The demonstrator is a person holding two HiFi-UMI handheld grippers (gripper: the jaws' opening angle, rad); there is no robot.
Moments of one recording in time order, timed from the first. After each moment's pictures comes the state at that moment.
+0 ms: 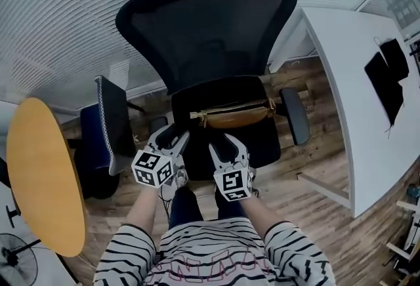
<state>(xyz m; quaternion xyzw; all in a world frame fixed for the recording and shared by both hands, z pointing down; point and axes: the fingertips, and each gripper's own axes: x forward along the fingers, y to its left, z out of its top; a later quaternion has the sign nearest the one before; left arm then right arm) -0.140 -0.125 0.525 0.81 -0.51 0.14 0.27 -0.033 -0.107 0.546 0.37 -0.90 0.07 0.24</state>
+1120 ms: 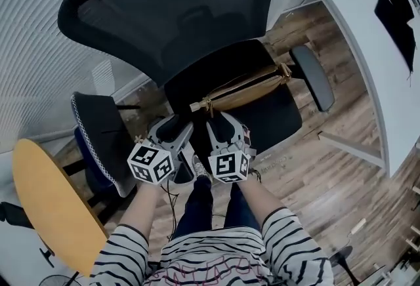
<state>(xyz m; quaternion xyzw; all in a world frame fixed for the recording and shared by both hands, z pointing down) -0.153 -0.147 0.612 0.85 -0.39 0.16 0.32 -0.079 -0.141 0.648 0.46 -0.84 0.05 0.27</state>
